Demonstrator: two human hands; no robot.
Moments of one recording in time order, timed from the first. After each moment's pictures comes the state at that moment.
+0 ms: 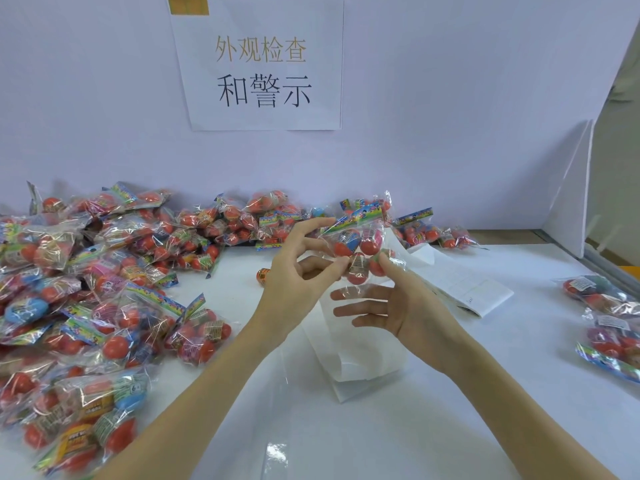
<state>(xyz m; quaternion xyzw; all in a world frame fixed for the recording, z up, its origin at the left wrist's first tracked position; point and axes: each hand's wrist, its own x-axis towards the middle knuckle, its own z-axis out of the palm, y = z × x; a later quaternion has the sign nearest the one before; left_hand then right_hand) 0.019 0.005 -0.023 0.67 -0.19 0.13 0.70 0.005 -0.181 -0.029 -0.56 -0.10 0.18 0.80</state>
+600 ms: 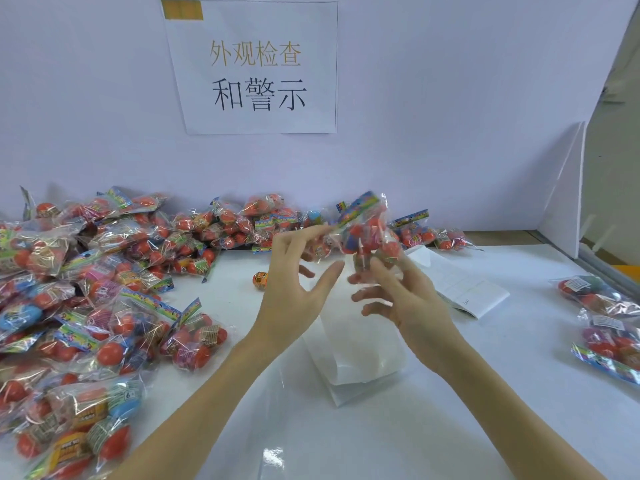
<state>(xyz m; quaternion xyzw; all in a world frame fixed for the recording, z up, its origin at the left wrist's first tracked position) 0.022 0.006 -0.032 0.78 -0.20 0.23 0.55 0.006 -0.180 -0.034 -0.64 -0.10 -0.01 0.76</state>
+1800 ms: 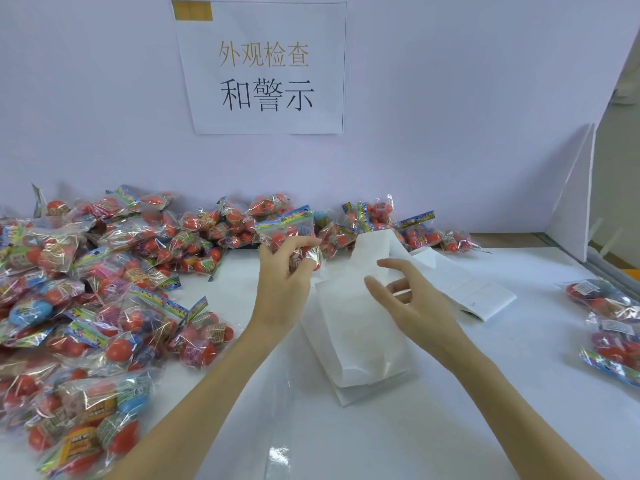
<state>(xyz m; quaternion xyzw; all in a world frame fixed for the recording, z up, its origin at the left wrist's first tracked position) 0.028 0.014 -0.027 0.78 -0.03 0.18 0.60 0.013 -0.192 -0.044 -0.85 -0.04 -0.07 0.53</state>
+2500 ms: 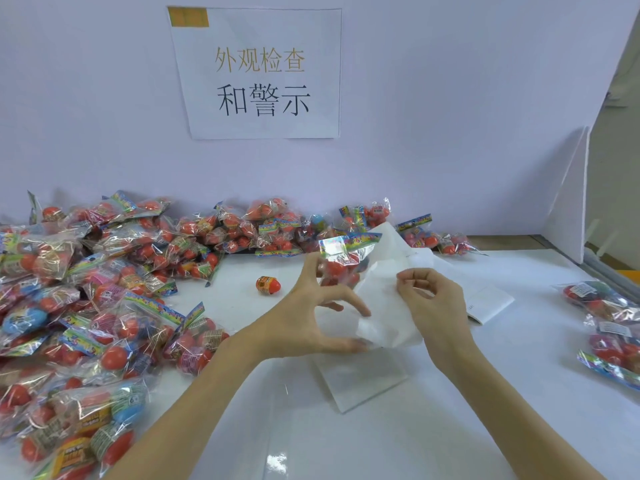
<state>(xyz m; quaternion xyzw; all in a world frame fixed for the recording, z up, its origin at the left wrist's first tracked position) 0.023 0.024 -0.038 0.84 -0.33 0.01 0.42 0.027 -0.201 -0.057 -0.73 0.07 -0.19 0.65</state>
